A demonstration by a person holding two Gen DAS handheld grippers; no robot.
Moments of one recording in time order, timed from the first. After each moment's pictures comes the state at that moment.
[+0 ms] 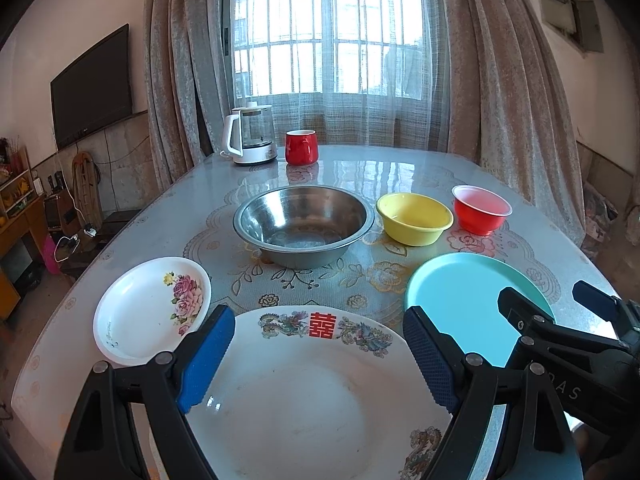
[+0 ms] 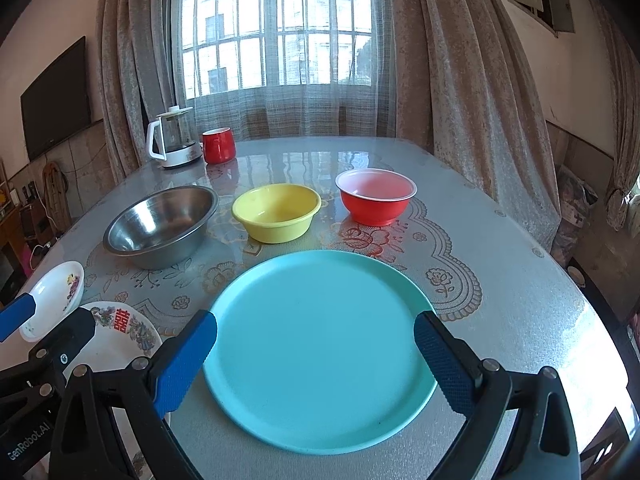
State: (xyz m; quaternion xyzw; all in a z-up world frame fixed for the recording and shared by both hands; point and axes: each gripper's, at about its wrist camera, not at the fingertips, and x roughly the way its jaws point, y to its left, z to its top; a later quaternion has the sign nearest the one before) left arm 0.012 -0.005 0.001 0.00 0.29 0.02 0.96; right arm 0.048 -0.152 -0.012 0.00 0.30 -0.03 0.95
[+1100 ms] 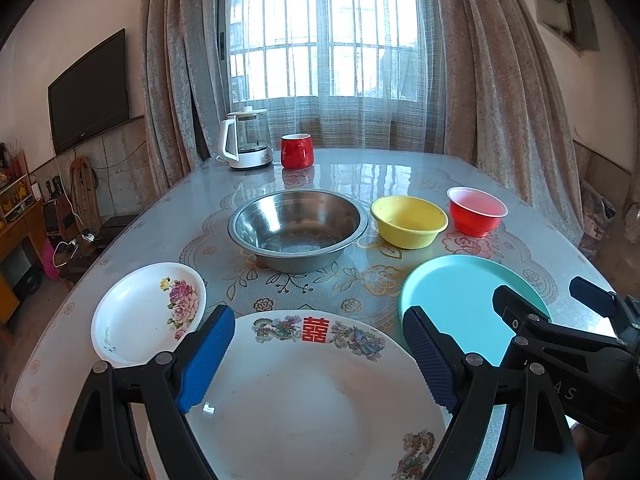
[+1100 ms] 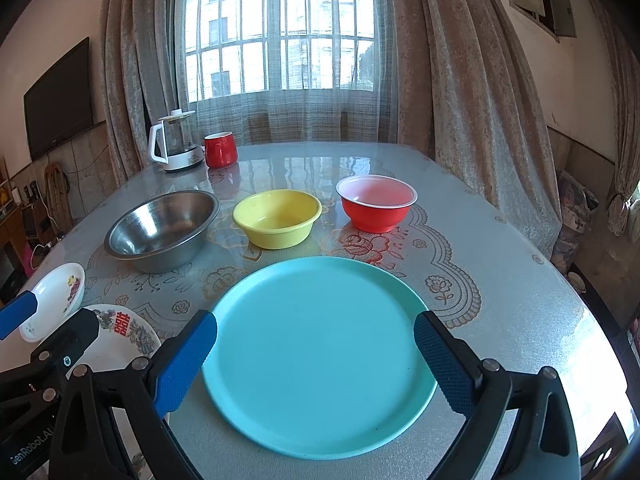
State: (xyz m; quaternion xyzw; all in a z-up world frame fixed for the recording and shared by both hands) left arm 0.013 -0.011 0.003 0.00 0.29 0.01 0.96; right arm 0.048 -0.154 -0.009 0.00 0.29 -0.03 0.96
